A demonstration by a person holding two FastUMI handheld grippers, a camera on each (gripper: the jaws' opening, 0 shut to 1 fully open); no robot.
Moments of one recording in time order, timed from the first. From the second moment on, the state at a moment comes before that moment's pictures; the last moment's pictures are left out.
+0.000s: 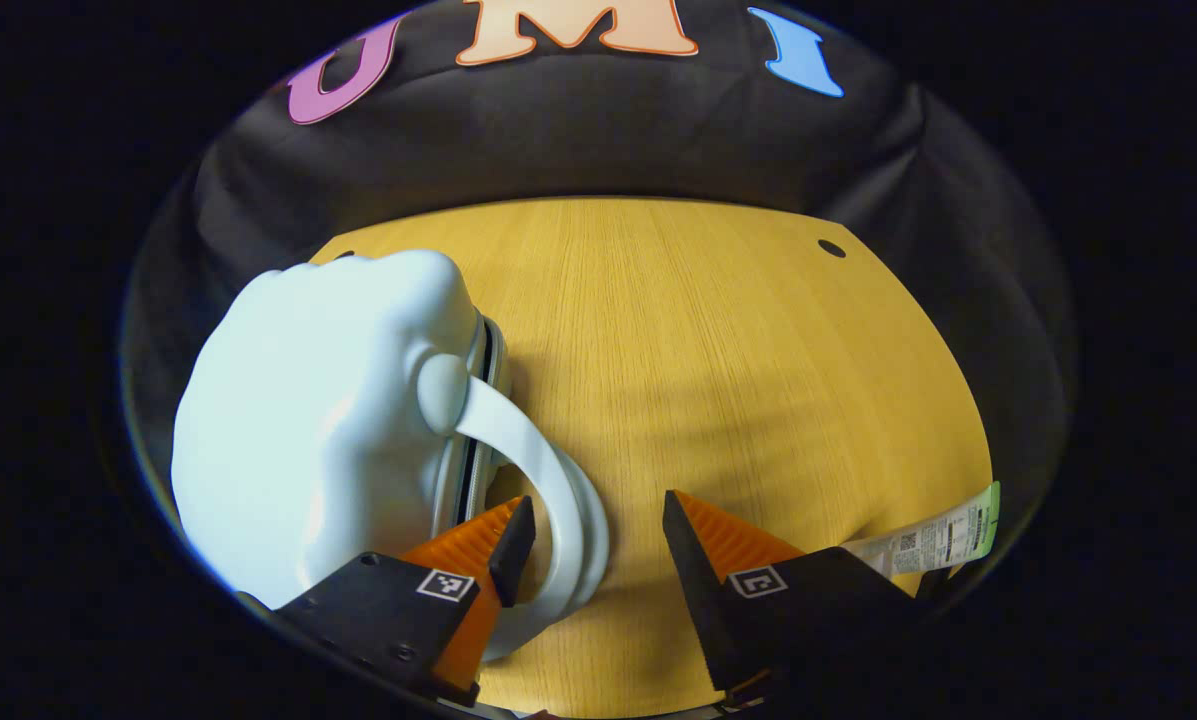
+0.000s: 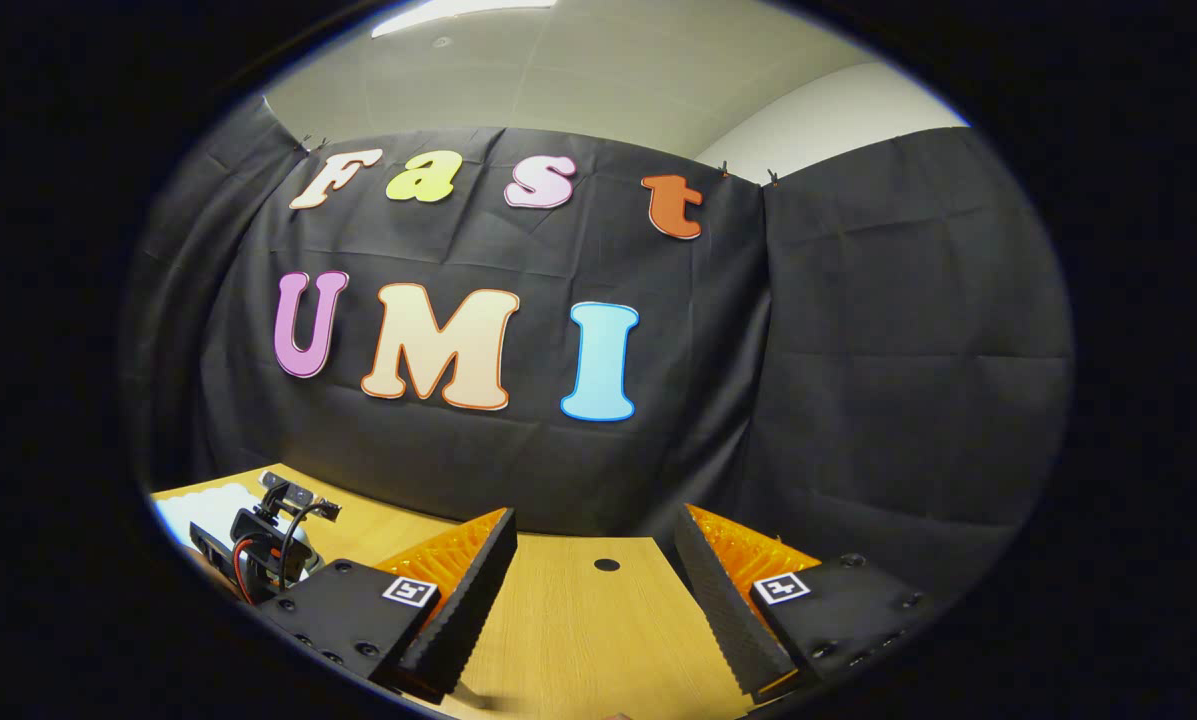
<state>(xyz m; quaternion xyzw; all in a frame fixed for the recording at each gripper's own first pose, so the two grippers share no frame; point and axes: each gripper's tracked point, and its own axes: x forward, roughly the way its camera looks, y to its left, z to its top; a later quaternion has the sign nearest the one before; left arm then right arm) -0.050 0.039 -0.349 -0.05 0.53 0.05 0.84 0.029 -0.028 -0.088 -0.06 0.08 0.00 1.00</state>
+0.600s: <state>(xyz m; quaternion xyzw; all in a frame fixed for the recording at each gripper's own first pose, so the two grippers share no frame) -0.052 0.046 -0.347 -0.01 0.56 0.03 0.83 0.028 -0.024 -0.098 -0.06 0.08 0.01 1.00</state>
